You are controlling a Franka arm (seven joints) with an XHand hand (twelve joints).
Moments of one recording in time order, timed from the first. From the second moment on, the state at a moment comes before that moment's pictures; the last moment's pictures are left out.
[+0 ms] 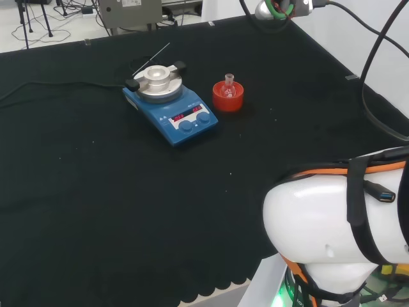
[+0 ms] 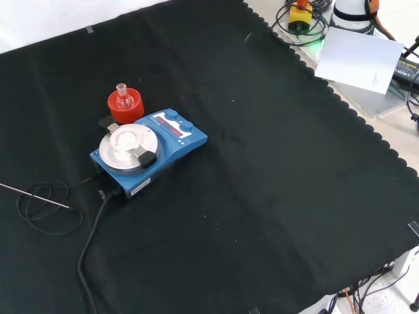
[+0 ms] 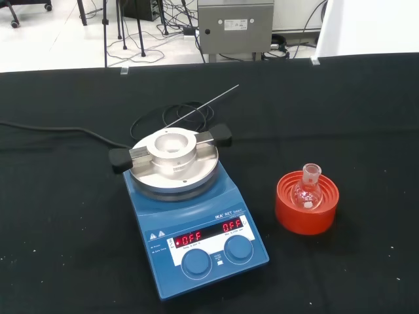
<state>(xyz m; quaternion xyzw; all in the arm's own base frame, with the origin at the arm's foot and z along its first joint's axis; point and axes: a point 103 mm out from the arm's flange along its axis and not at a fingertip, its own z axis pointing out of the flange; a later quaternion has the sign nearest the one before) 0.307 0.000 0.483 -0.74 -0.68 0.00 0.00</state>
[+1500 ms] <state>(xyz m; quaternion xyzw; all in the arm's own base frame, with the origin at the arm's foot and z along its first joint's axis) 0.375 -0.044 0.423 -0.77 -0.63 0.01 0.04</state>
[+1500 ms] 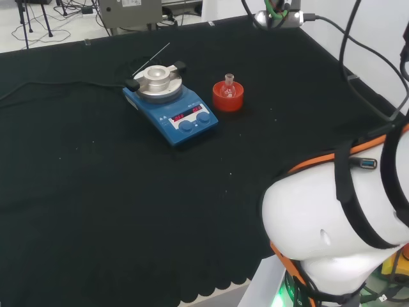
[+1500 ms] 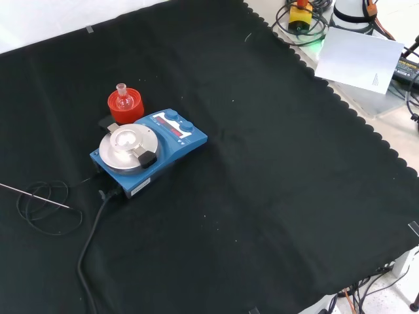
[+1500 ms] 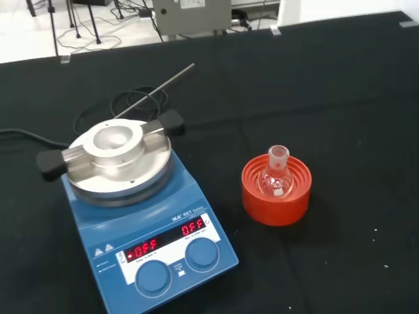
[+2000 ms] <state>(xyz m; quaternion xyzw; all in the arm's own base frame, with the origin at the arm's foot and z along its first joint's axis) 0.436 -0.075 0.369 -0.78 -0.62 0.00 0.07</state>
